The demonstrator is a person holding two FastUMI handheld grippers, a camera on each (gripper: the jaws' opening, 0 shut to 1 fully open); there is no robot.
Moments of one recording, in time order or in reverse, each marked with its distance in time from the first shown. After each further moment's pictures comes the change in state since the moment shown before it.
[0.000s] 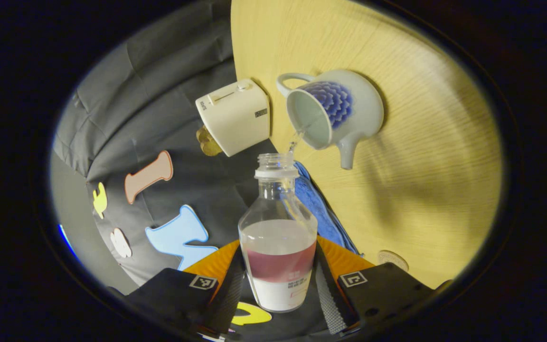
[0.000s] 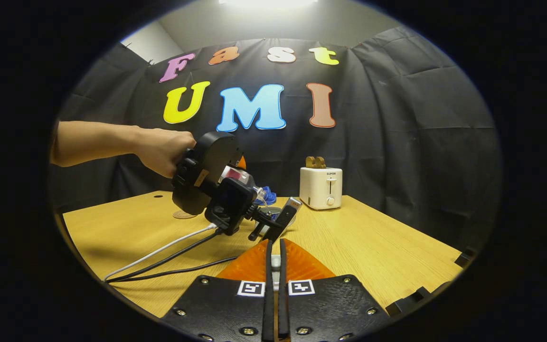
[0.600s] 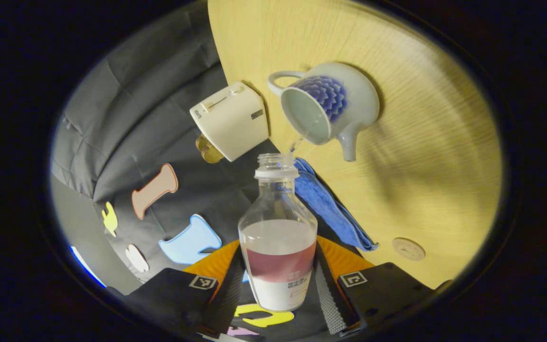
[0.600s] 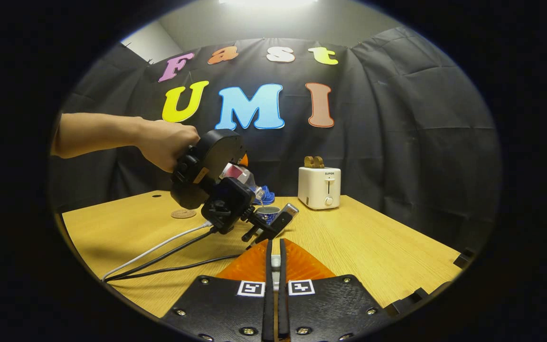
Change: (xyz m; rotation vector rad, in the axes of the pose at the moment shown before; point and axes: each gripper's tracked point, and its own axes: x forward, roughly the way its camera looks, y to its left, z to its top) left arm 0.000 0.016 0.003 0.127 0.008 0.040; right arm 0.001 -0.002 -0.001 -0.002 0.006 -0.004
